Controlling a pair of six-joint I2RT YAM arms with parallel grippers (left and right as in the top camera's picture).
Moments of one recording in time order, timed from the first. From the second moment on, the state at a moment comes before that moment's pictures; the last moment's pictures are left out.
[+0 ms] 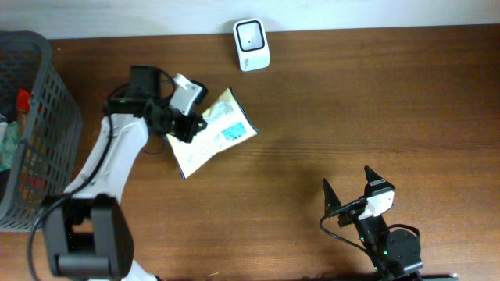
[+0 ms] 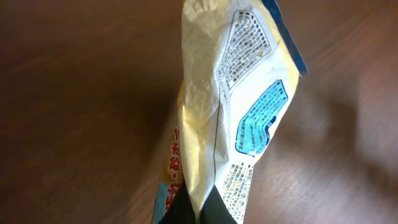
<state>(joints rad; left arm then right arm) -0.07 1.78 1.33 -0.74 0.55 0.38 0.25 0.01 0.01 -0.08 -0.03 0.05</state>
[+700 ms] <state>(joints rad) 0.02 1.71 1.78 -0.91 0.49 0.45 0.25 0.01 0.01 -0.08 -0.03 0.05</state>
